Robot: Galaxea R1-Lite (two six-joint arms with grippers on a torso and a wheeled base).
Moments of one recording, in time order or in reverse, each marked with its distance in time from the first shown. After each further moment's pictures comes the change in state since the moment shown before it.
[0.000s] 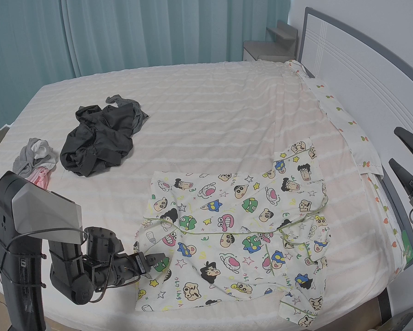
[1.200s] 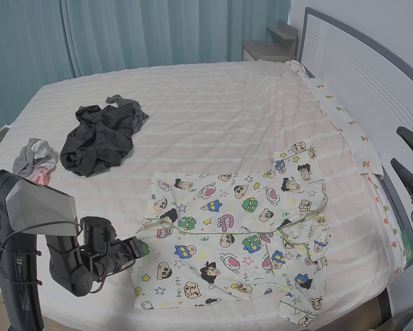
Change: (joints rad) left arm 0.056 -0.027 -0.078 0.000 0.128 0.043; right arm -0.001 -0.020 -0.006 0.020 0.009 0.000
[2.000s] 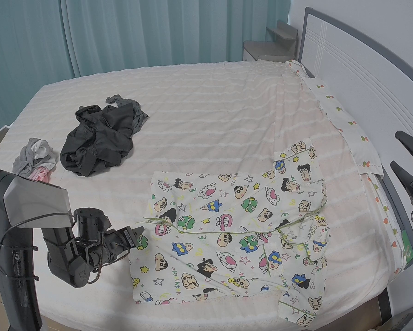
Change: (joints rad) left arm 0.061 0.009 -0.054 0.005 -0.044 0.035; right arm -0.139 0.034 0.008 0.002 0.124 0.001
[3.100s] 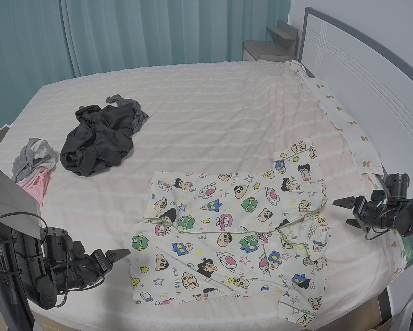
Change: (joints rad) left arm 0.131 -0.105 0.431 -0.189 -0.295 -0.204; right arm -0.284 1.000 -0.267 0.054 0.233 -0.287
